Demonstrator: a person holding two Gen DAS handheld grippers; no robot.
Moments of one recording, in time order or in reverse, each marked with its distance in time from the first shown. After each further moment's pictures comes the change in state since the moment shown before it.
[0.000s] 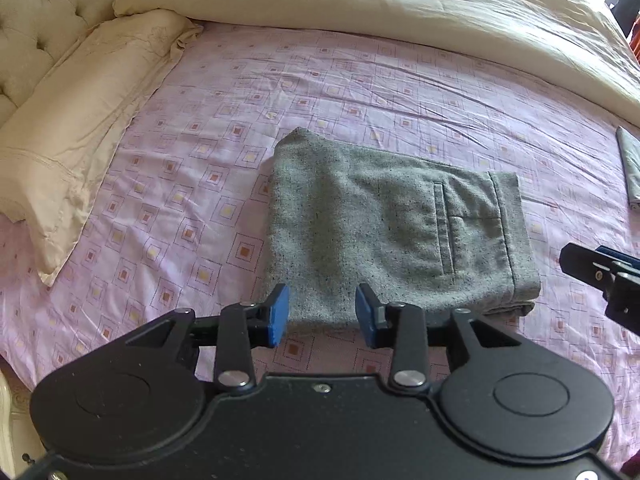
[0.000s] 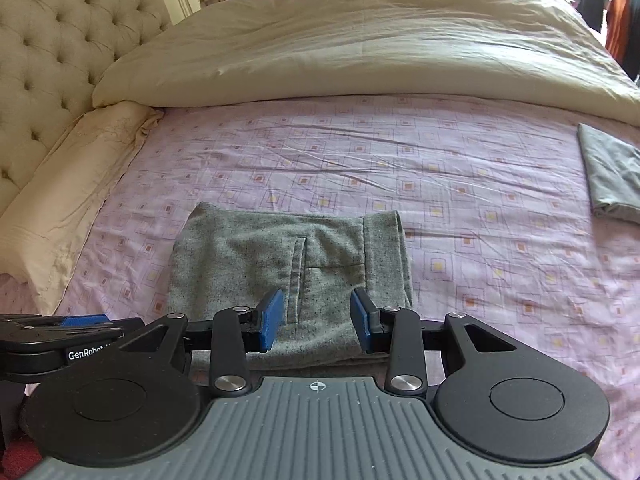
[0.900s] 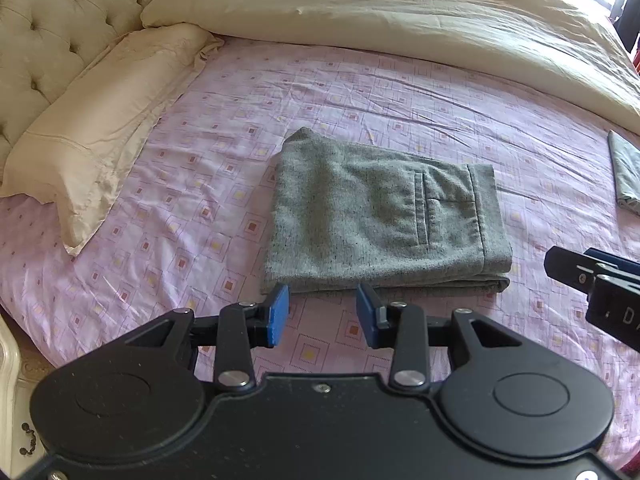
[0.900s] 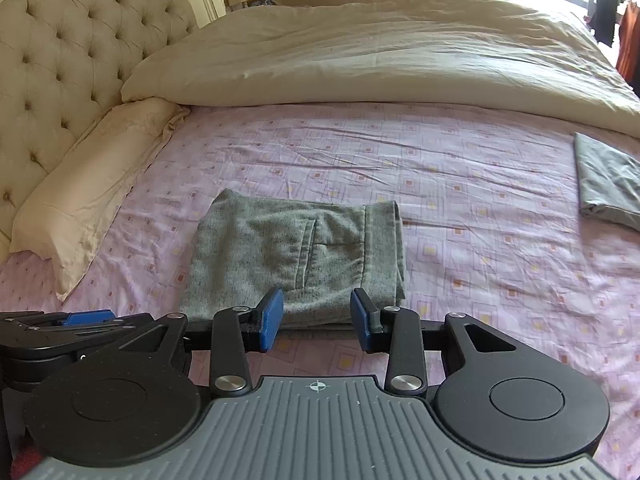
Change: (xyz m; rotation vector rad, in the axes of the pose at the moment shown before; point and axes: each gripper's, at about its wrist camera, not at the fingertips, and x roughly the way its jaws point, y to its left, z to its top) left arm -0.051 -0.022 -0.045 -0.014 -0.062 0.049; right arm -0.049 -0.007 -0.026 -0.036 -0.019 0.040
